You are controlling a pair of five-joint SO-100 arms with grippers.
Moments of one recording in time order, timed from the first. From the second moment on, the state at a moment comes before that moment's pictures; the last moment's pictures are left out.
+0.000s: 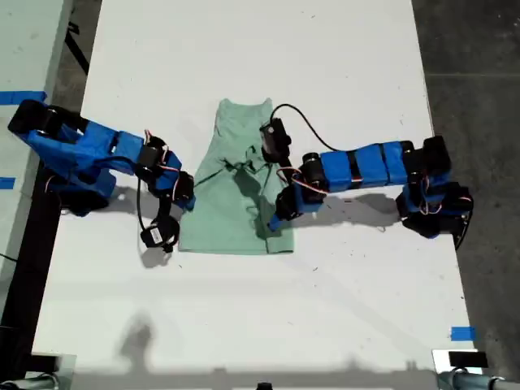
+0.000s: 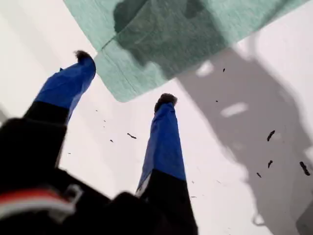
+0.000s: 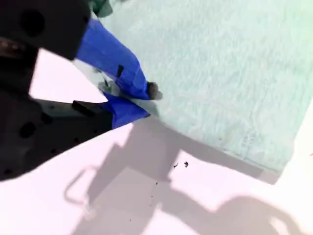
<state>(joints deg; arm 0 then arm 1) -4.0 101.2 121.4 65.0 -9.5 -2.3 69.8 67.1 82.0 -29.4</state>
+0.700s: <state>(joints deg) -6.7 51.4 61.1 85.3 -0.2 -3.3 69.7 67.4 82.0 -29.0</state>
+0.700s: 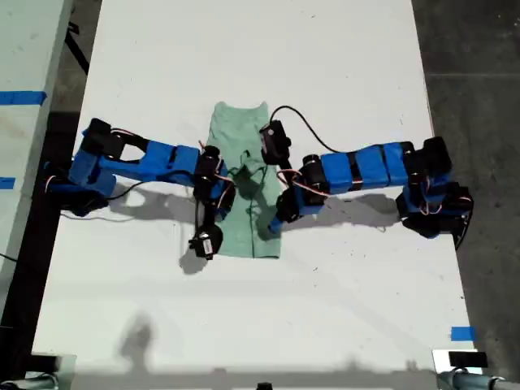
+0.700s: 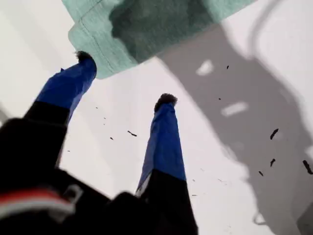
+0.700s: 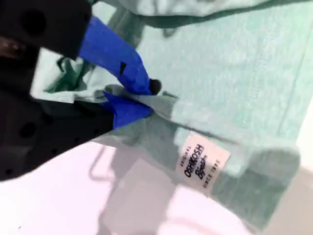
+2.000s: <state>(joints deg) 10.1 99.9 108.5 68.1 -19.2 -6.9 75.8 67.4 82.0 -22.7</state>
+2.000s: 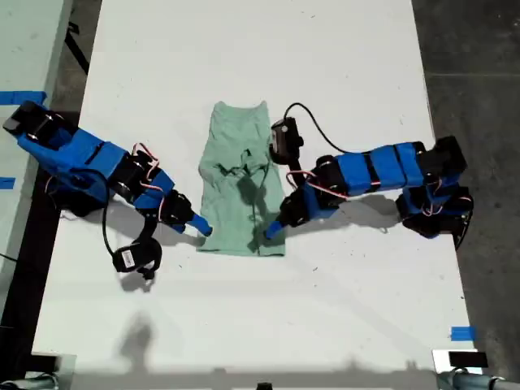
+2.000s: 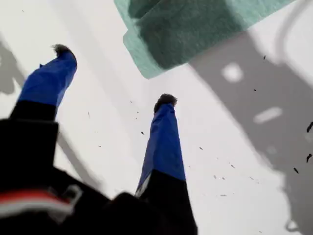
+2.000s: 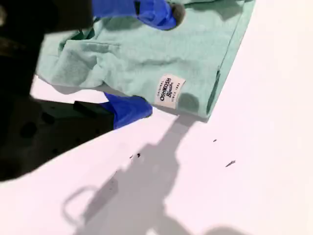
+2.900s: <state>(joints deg) 9.4 69.8 99.4 52.2 -11.3 -8.5 50.7 61.3 68.6 -19.1</state>
